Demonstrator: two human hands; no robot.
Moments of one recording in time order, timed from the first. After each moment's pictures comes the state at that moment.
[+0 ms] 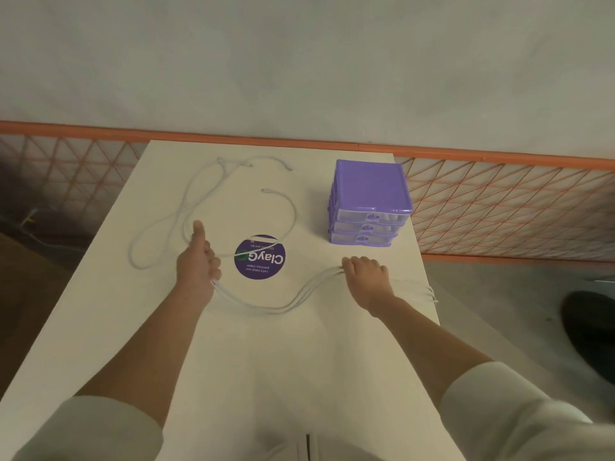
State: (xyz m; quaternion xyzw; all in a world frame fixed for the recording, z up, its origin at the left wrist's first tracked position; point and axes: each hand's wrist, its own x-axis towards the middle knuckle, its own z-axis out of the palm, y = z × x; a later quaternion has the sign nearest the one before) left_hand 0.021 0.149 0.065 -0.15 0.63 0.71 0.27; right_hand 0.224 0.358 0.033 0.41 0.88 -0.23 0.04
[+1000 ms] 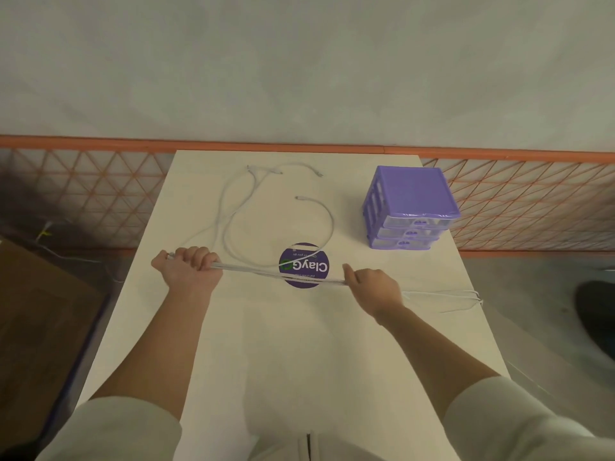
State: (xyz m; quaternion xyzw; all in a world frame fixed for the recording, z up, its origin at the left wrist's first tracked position) left_hand -0.080 0.077 0.064 -0.24 0.29 0.89 0.26; right_hand 0.157 0.282 0.050 0.42 0.88 -0.20 0.09
